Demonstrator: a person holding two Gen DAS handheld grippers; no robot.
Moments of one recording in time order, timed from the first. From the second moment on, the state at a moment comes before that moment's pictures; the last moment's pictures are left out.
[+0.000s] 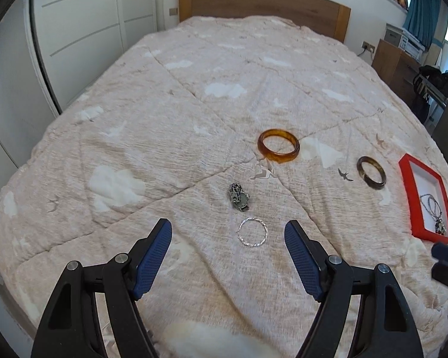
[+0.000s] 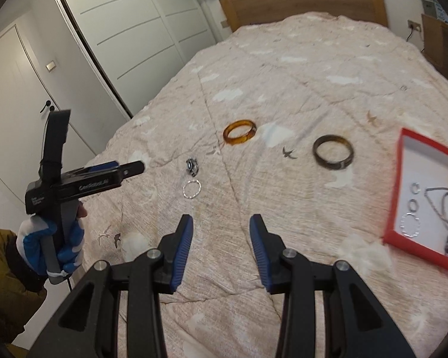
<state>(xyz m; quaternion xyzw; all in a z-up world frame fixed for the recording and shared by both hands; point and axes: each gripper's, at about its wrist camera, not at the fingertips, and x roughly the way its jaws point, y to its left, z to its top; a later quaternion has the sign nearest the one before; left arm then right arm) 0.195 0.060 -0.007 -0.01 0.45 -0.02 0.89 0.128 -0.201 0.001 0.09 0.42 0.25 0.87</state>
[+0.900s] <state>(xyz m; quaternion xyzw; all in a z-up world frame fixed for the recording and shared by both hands) 0.296 0.087 -0.098 -0.04 0.51 -0.09 0.85 0.250 -0.082 -0.110 0.07 0.51 0.33 0.79</state>
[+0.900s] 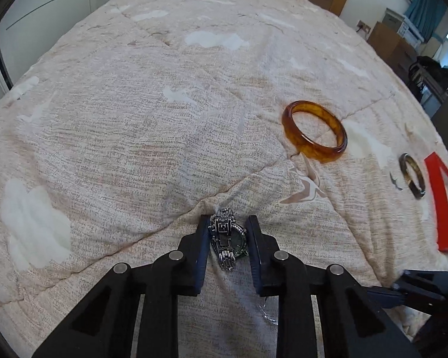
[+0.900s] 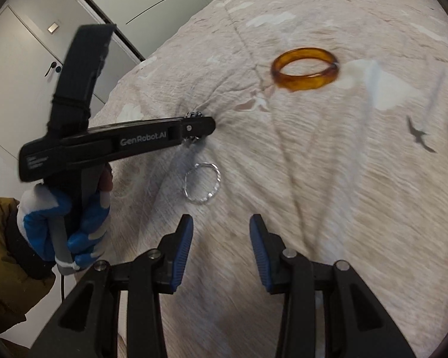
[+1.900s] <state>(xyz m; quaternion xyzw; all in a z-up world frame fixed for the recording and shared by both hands) 0.237 0.070 -0.021 -0.06 0.46 -0.12 0.88 0.215 -0.109 -0.058 0.04 0.48 0.27 0.83</state>
